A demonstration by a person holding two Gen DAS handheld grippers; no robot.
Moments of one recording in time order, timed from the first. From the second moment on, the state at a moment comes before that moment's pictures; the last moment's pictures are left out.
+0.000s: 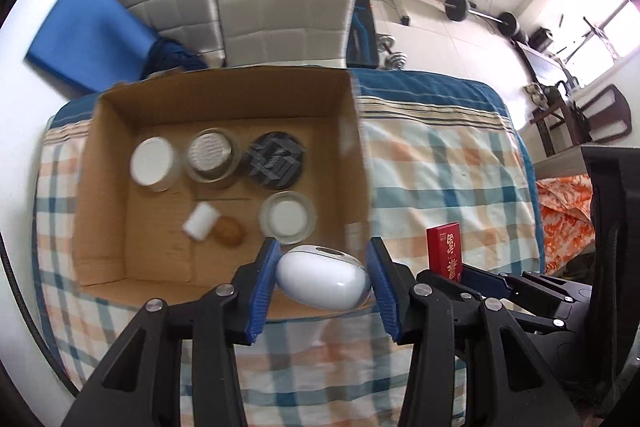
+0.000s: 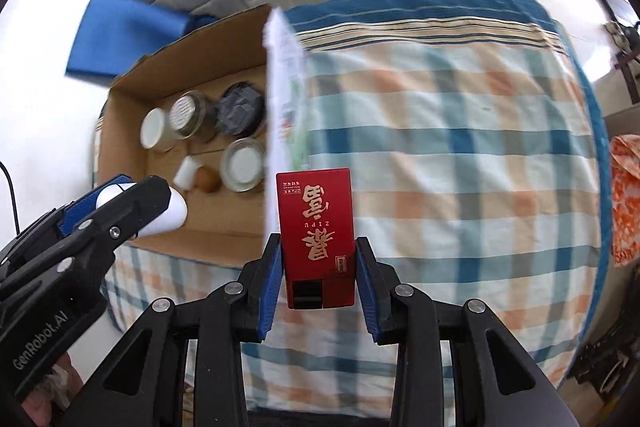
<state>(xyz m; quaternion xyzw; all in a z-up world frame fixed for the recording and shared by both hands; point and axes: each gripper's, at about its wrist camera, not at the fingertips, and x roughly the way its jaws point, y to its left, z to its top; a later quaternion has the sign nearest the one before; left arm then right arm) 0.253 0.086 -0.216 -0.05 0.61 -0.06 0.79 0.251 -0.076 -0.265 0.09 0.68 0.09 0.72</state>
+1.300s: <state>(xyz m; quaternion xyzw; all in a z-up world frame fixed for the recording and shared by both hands) 0.300 0.243 -0.402 -0.08 0.75 -0.02 0.66 0.290 0.084 -0.436 0.04 0.78 0.06 0.63</state>
